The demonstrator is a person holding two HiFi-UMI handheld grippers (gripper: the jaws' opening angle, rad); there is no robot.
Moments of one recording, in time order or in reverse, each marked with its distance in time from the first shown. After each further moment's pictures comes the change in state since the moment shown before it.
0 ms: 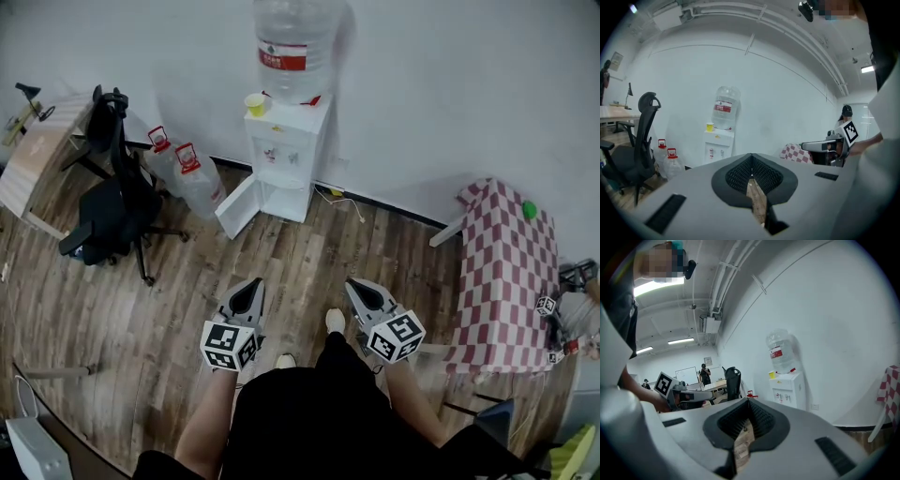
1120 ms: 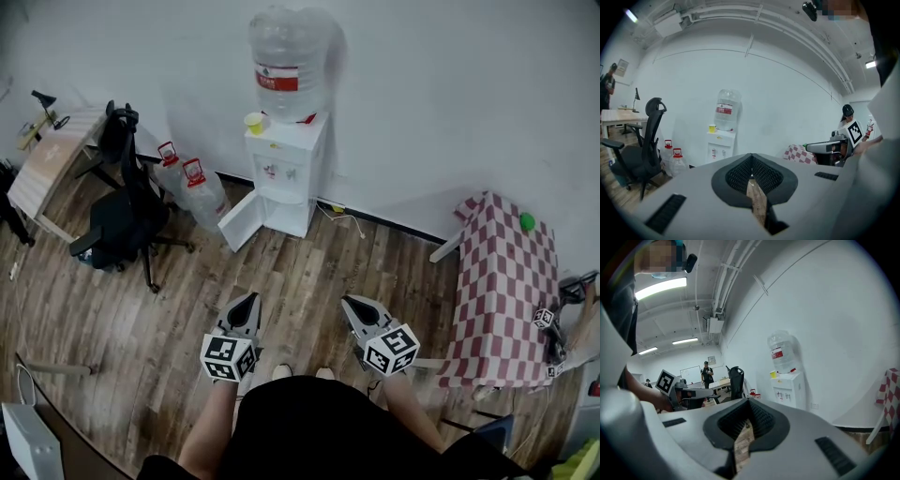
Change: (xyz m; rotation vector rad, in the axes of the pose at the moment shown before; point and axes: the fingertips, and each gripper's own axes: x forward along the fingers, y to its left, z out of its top) left arm -0.016 -0.047 0.005 -0.004 -0.014 0.081; right arm -0.051 -0.006 0.003 -0.015 0.022 0.046
